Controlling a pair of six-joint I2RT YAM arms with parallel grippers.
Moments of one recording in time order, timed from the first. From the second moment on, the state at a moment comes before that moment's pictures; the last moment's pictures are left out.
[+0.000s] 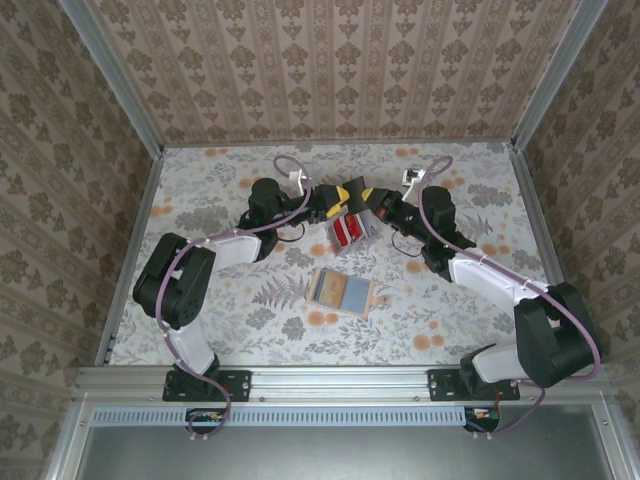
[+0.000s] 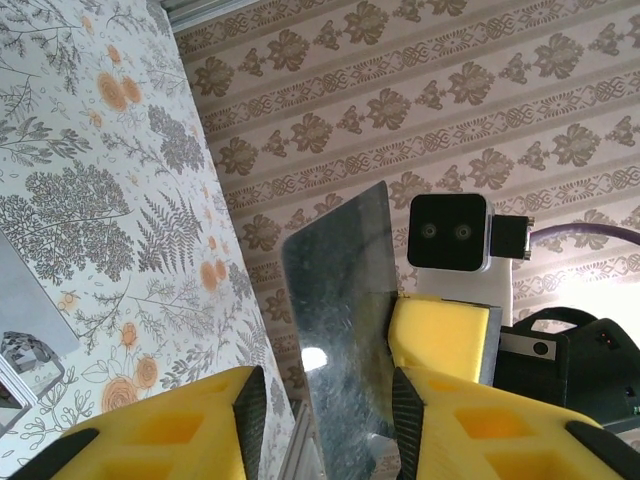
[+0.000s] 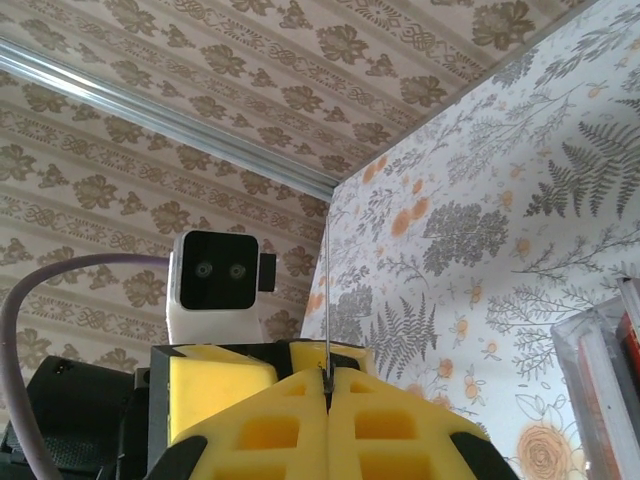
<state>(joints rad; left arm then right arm) -0.54 1.77 0.95 0.83 0.81 -1.26 0.36 1.38 0.76 0.47 -0.35 1.02</state>
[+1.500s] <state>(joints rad) -0.51 1.79 1.02 0.65 1.00 -1.18 0.25 1.51 0.95 0.19 -0.76 0.90</state>
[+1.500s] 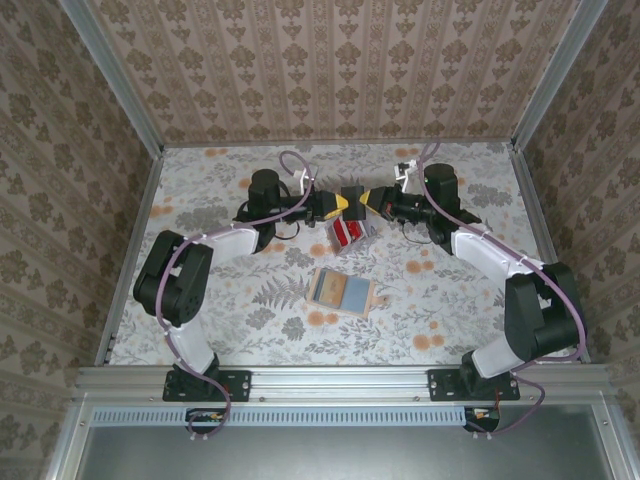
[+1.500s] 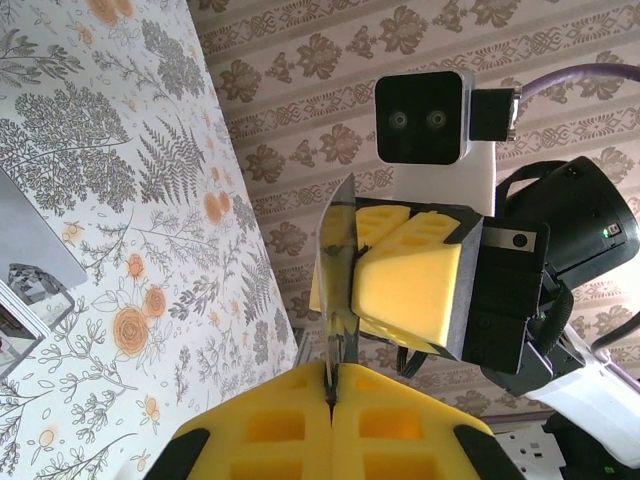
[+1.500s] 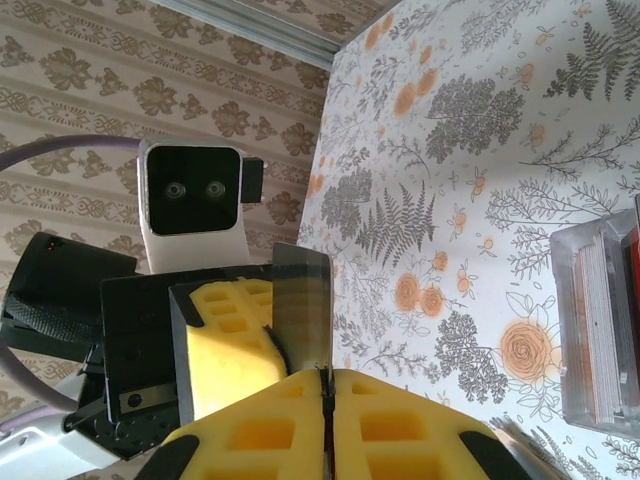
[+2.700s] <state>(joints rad) -0.40 1.71 0.89 0.39 0.93 -0.92 0.39 1.32 0.65 0.21 -0.63 0.90</state>
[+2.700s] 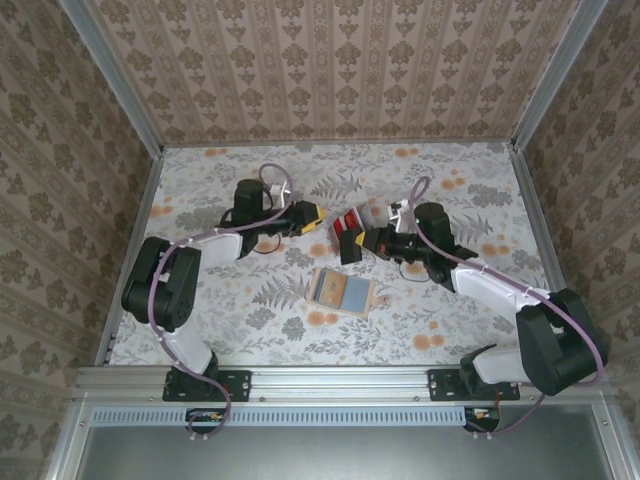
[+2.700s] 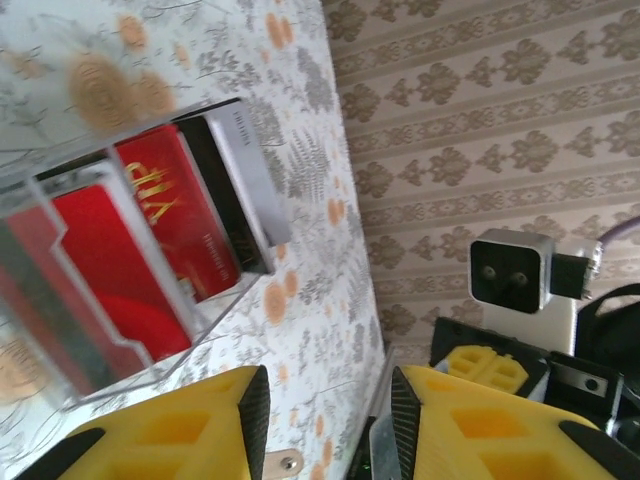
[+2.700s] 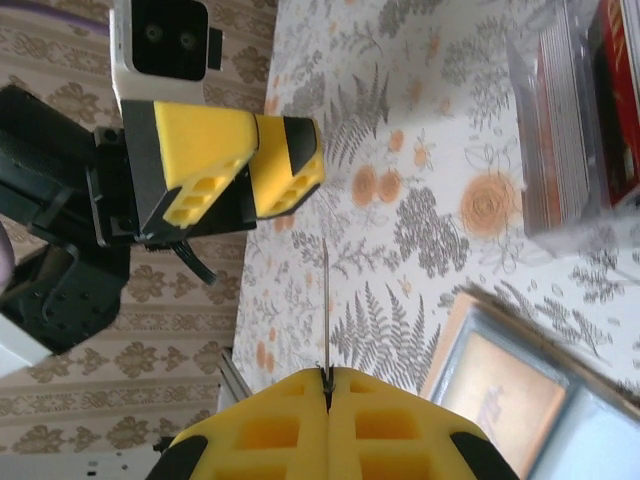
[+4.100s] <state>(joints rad) -0.46 1.71 0.61 0.24 0.81 -0.71 0.68 1.35 0.24 0.55 -0.12 1.16</state>
